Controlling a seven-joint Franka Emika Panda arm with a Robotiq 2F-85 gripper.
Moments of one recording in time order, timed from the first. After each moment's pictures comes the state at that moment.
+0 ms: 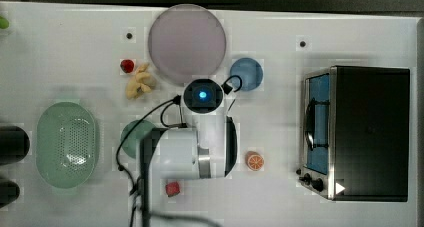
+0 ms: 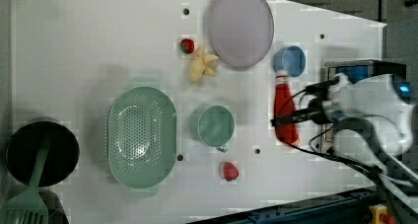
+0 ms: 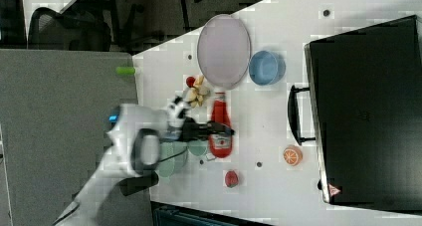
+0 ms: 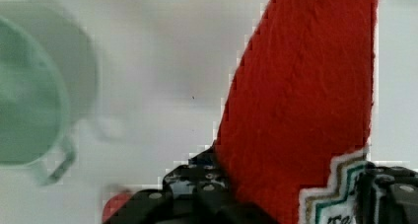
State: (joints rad) arm -0.11 0.13 0.18 -2.30 -0.05 0.65 -0.89
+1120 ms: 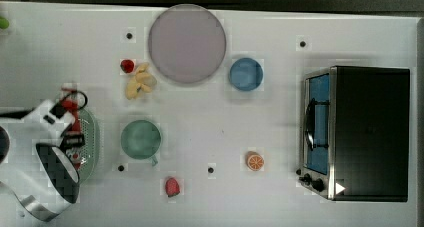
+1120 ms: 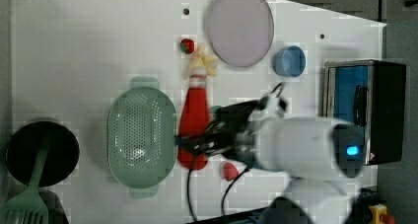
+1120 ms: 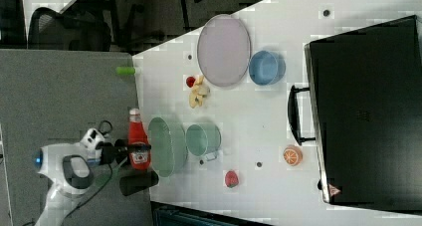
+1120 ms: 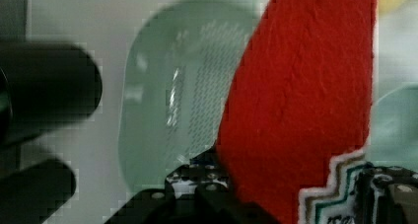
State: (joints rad) arm 0.03 0.20 0.67 -2.13 0.05 0.75 -0.28
